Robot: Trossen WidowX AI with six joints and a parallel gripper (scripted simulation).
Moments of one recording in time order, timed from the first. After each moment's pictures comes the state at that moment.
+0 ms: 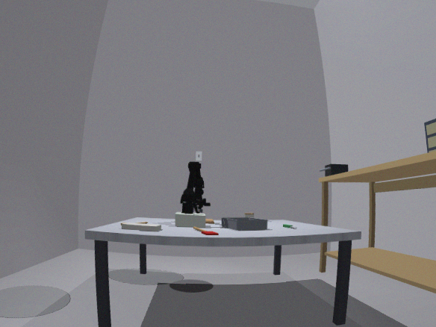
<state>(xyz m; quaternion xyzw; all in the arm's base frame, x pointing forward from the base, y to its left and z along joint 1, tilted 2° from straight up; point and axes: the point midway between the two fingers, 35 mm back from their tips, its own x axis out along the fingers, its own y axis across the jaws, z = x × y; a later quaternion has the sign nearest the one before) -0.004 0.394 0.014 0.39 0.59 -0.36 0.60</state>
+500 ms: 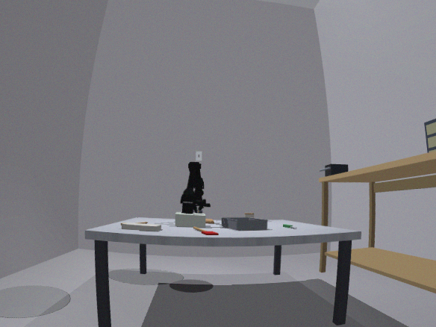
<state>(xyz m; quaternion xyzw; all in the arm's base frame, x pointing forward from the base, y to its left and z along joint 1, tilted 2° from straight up) -0.003 0.393 0.007 0.39 0.59 -0.37 0.61</state>
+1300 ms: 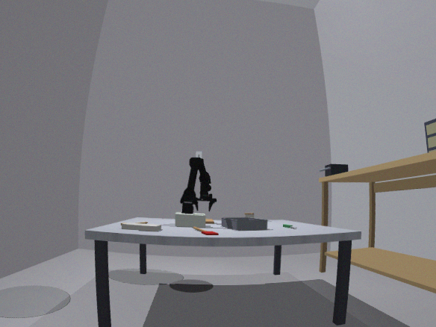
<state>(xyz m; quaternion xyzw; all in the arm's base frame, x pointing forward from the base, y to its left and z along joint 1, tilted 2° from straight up) 0.049 0.345 0.048 0.38 0.59 -0.37 0.61</state>
